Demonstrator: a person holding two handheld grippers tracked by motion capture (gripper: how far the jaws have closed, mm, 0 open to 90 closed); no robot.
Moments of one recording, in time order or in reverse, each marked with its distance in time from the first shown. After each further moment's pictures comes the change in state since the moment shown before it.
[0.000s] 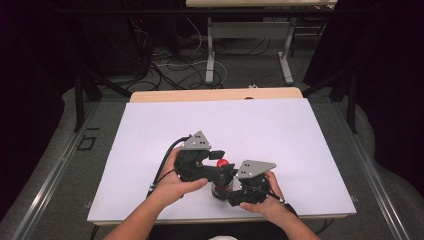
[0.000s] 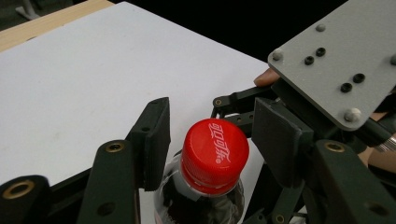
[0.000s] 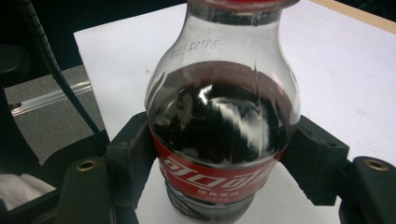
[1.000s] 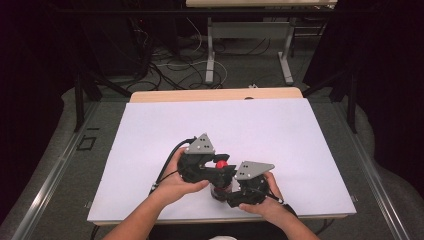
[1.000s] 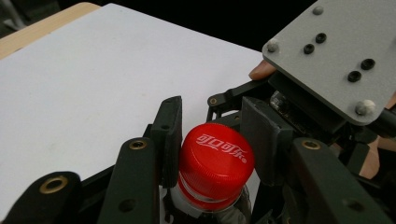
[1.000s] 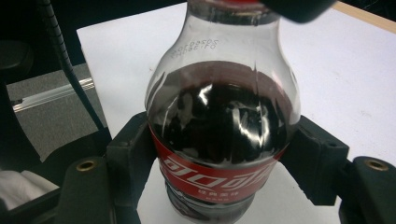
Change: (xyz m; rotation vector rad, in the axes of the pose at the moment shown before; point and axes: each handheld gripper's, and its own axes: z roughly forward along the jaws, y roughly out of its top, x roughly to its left) left arm -0.002 -0.002 0.011 0.014 -0.004 0.052; right arm 0.002 0.000 0.002 -0.005 0.002 -0.024
